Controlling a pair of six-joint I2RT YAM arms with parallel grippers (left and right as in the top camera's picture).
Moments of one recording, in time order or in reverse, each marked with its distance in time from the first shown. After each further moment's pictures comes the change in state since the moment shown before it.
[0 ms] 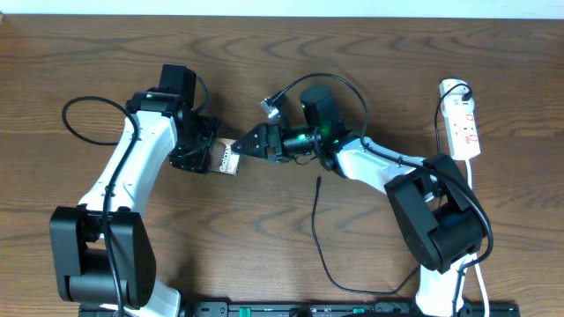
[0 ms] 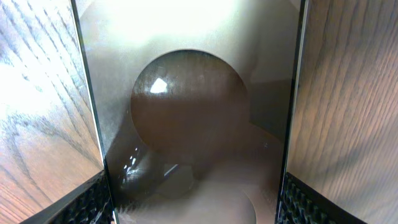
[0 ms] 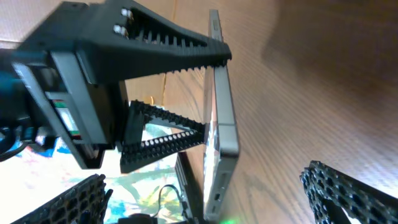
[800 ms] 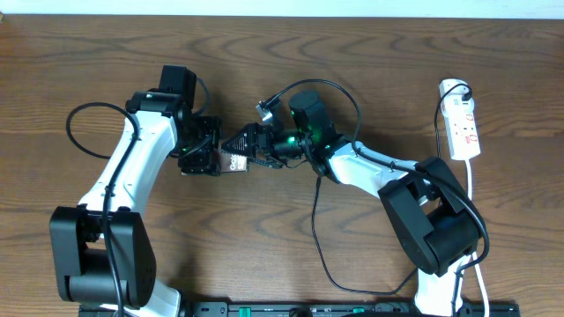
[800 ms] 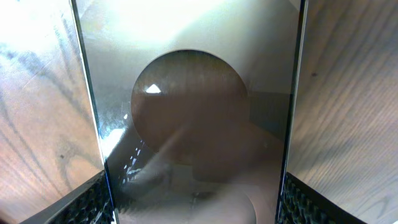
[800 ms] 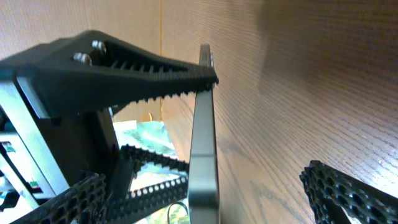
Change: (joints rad) left arm 0.000 0.000 0.000 -0.027 0.105 -0.180; right arm 0.039 0.000 0.000 0.007 0.103 0.133
